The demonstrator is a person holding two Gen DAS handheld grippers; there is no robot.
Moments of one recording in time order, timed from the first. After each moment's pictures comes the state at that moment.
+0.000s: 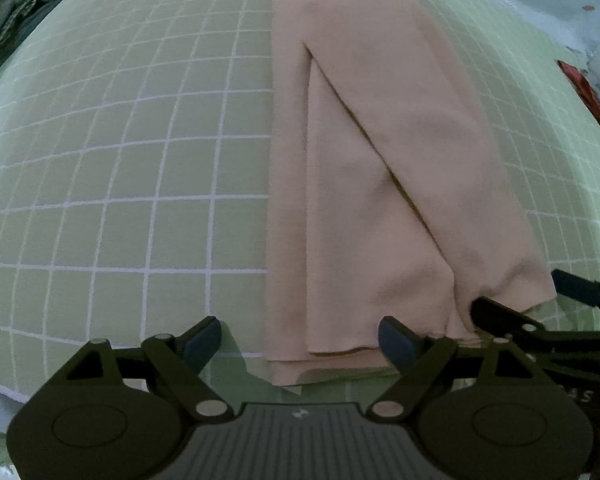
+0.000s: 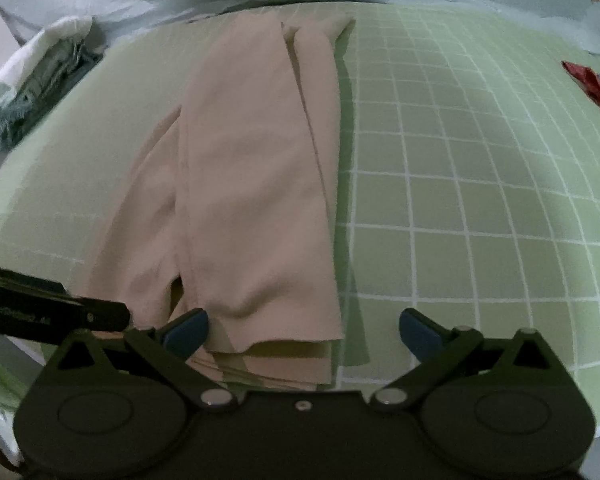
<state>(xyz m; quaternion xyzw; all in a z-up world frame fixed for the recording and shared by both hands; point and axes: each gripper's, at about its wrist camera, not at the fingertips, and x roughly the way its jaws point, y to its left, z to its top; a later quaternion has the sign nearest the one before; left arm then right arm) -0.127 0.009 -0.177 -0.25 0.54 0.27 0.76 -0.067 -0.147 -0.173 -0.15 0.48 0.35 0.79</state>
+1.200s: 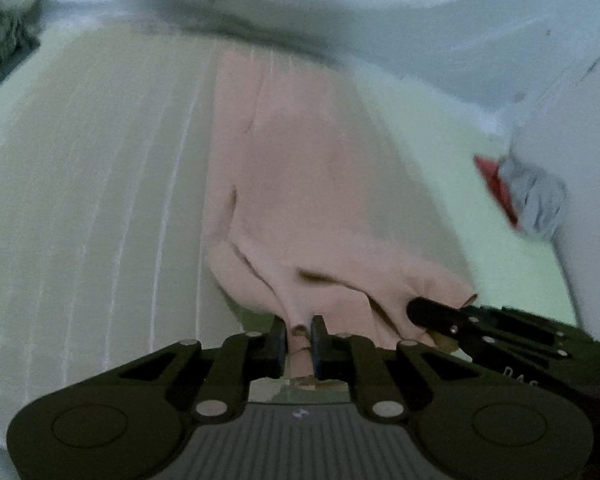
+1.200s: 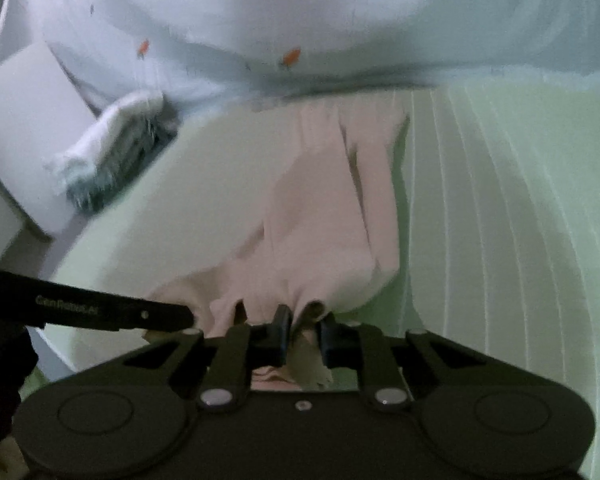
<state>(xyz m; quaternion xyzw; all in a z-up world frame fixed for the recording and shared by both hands) -0.103 -0.001 -0.100 -0.31 0.40 0.22 0.83 -0.038 -0.173 -0.085 -0.05 0.41 0.47 0.78</state>
